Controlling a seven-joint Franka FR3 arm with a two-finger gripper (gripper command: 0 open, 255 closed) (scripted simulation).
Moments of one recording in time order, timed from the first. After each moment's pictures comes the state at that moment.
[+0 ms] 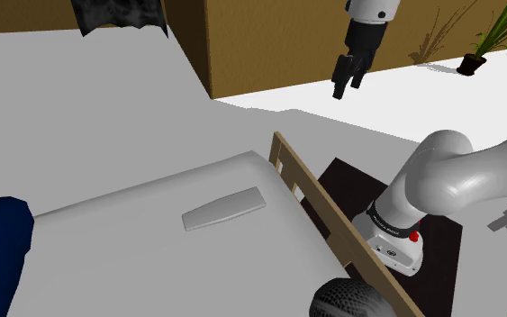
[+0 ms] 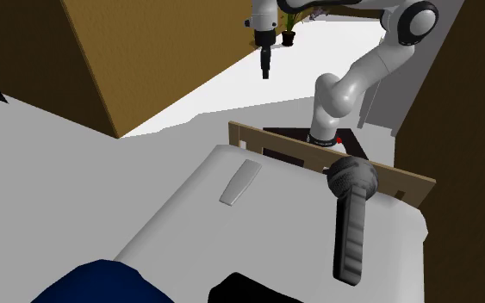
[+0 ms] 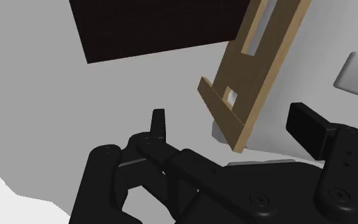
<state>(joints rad) 0.00 -0.83 -0.07 -2.43 -0.02 1.50 0.07</state>
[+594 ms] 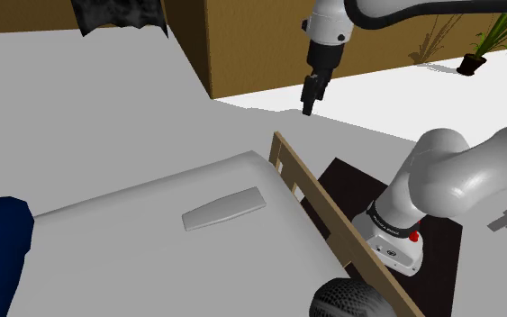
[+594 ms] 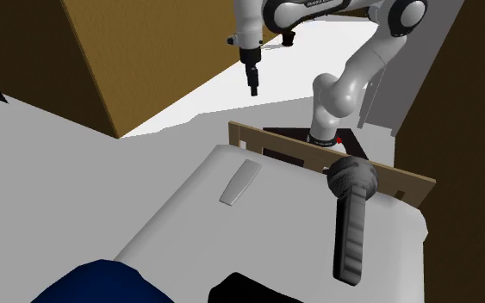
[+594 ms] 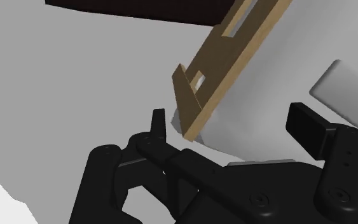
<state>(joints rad) 0.12 -0.67 -0.01 -2.44 0.01 1.69 -0.03</state>
